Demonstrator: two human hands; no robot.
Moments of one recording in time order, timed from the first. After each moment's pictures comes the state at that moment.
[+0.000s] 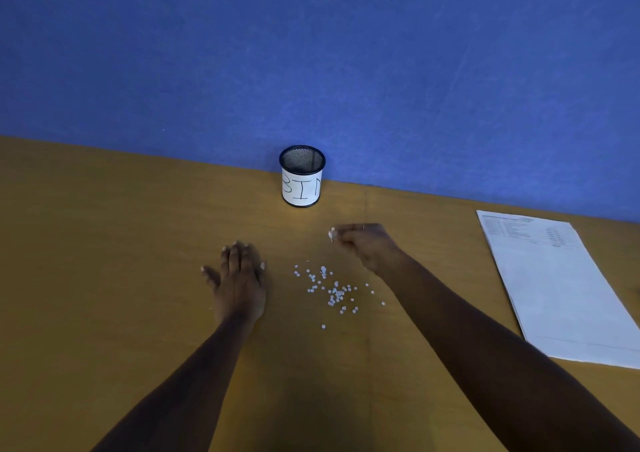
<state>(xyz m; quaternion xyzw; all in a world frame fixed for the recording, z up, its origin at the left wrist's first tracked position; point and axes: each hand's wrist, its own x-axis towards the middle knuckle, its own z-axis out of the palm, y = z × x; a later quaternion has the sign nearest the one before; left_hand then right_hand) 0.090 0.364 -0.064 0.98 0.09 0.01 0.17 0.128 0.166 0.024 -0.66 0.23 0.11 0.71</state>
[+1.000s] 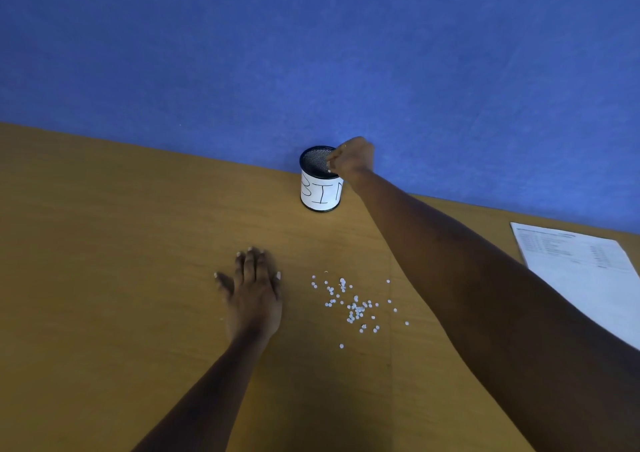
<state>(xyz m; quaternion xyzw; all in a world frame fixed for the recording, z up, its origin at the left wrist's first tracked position) 0.090 0.362 -0.066 0.98 0.09 0.02 0.15 0.282 0.219 0.055 -0.87 0.16 -0.04 0.45</state>
